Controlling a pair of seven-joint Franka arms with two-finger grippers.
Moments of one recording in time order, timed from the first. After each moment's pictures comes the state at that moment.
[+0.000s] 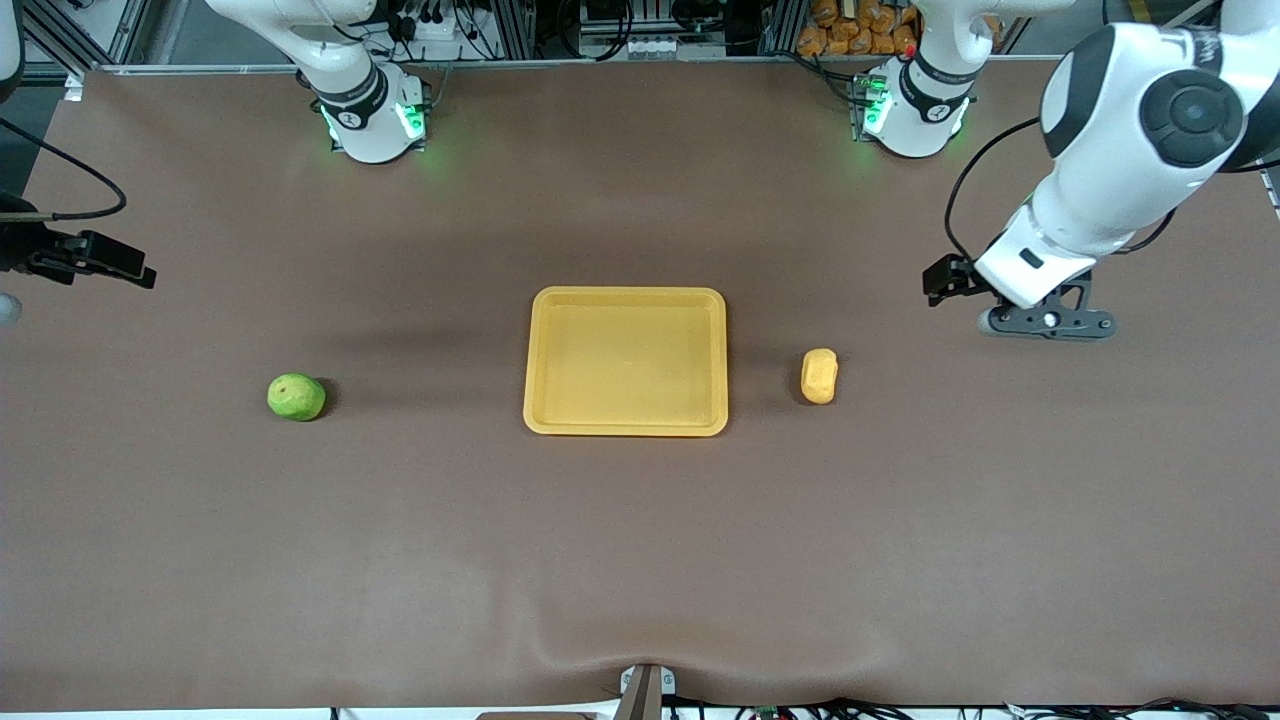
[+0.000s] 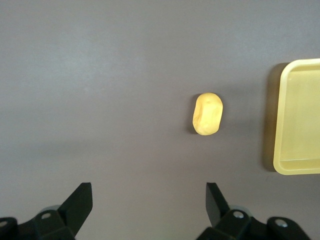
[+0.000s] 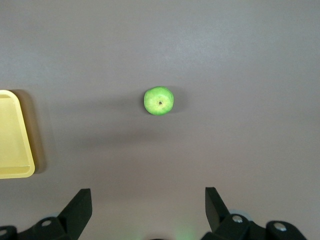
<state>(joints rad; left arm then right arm) -0.09 -0.01 -0.15 -1.96 0.02 1.93 -0.17 -0.05 0.03 -0.06 -1.61 0.01 1.52 -0.04</state>
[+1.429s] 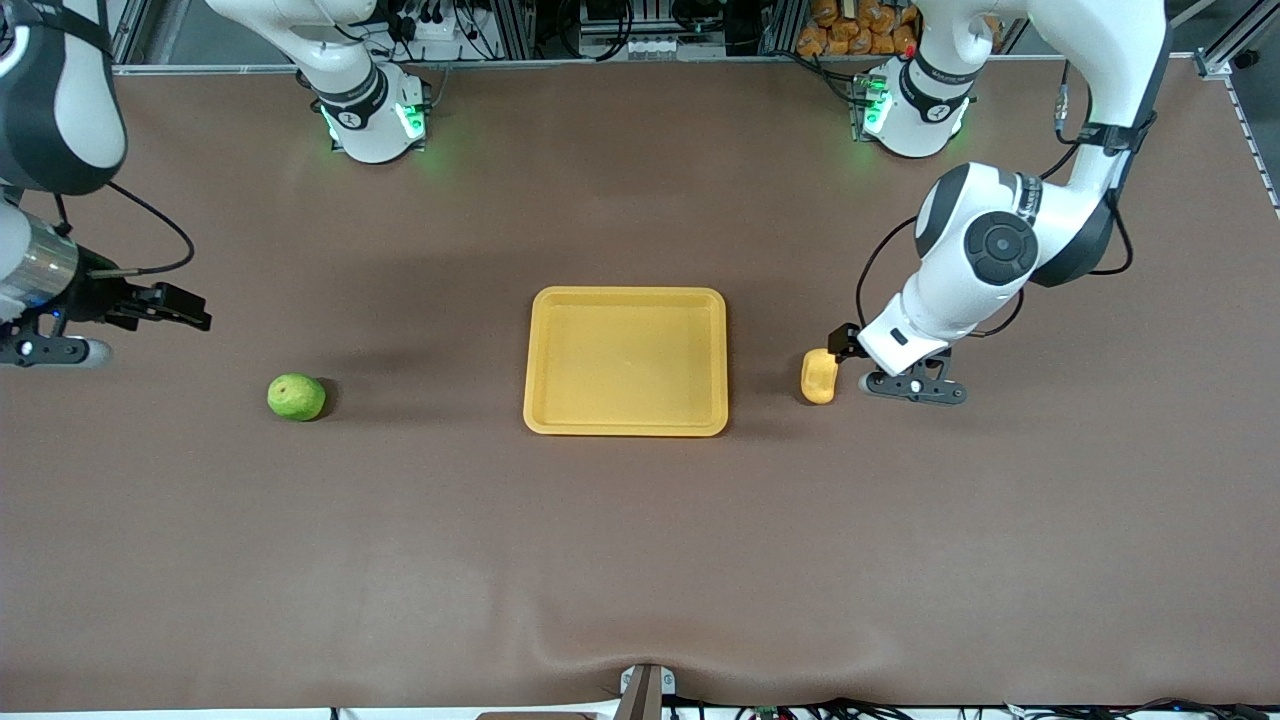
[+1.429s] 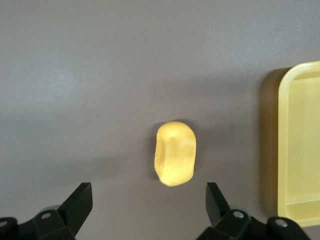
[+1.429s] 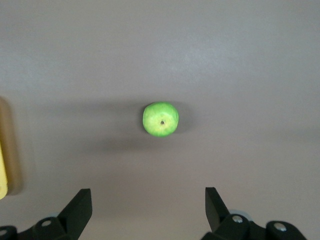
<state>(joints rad) -0.13 0.25 -0.22 -2.07 0.02 2.34 -0.21 -0.05 0.04 -0.05 -1.89 0.01 1.86 -0.10</state>
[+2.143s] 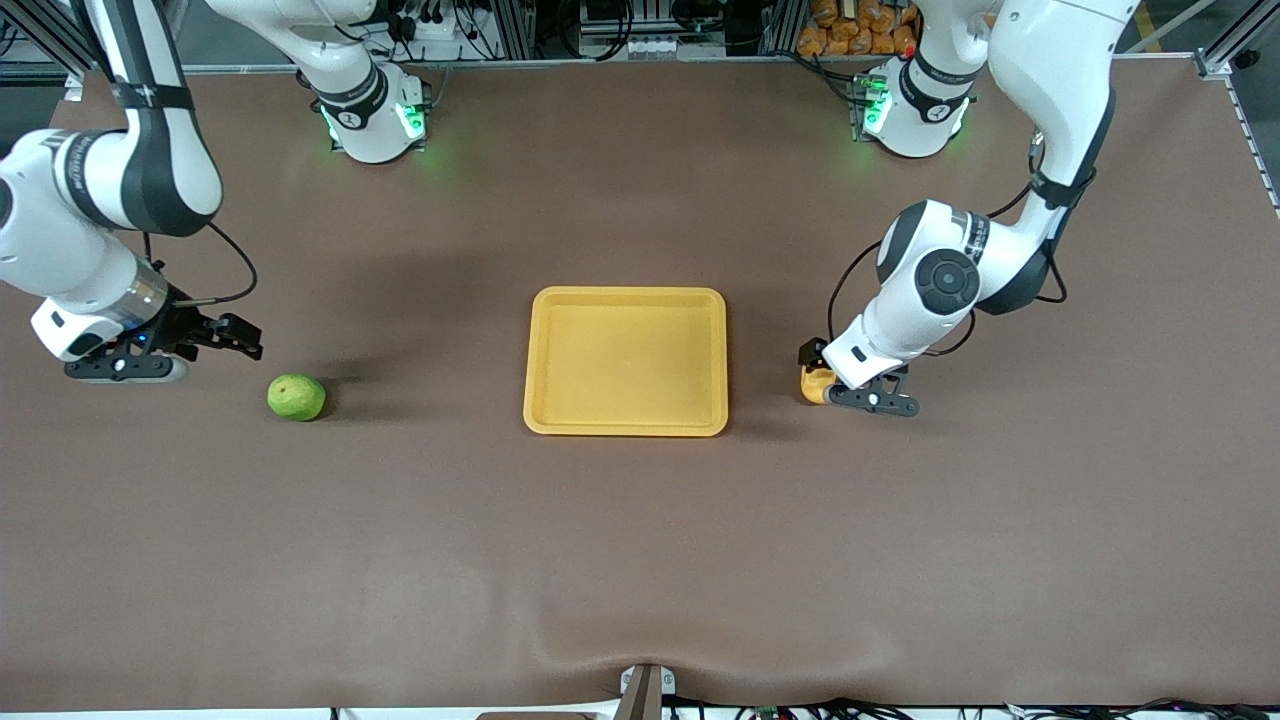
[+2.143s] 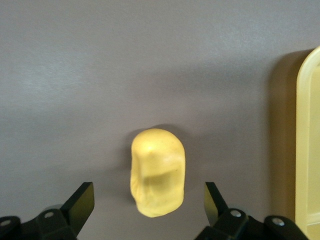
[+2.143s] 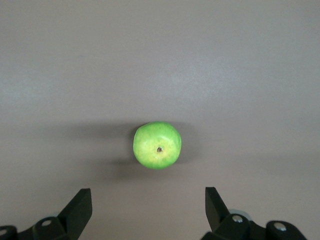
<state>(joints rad) -0.17 0.38 -0.22 -2.09 0.02 2.47 -0.21 -0.05 0.05 -0.05 -2.20 0.01 2.30 -0.11</state>
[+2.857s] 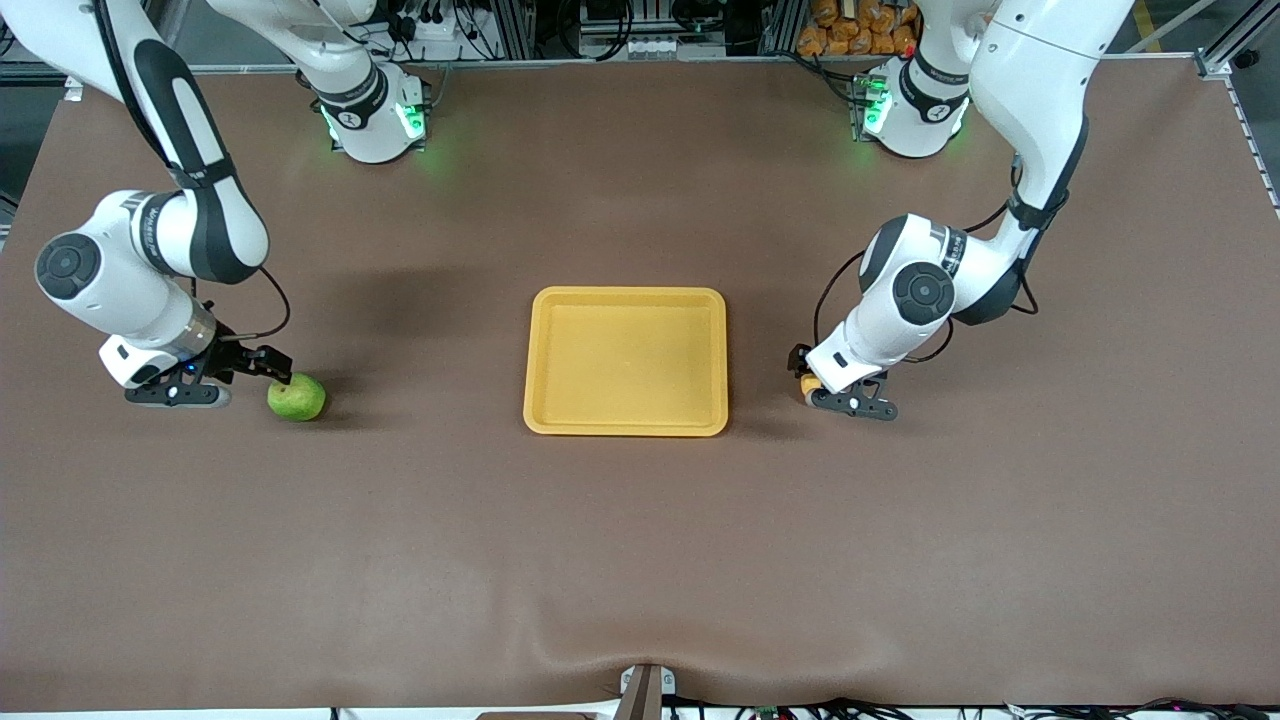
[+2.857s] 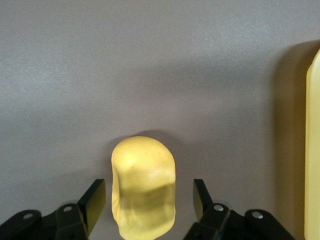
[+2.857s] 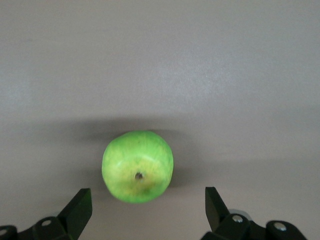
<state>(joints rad) -0.18 0.45 -0.22 -2.08 0.02 2.54 -0.21 -0.08 0.24 -0.06 -2.24 0.01 2.53 -0.12</state>
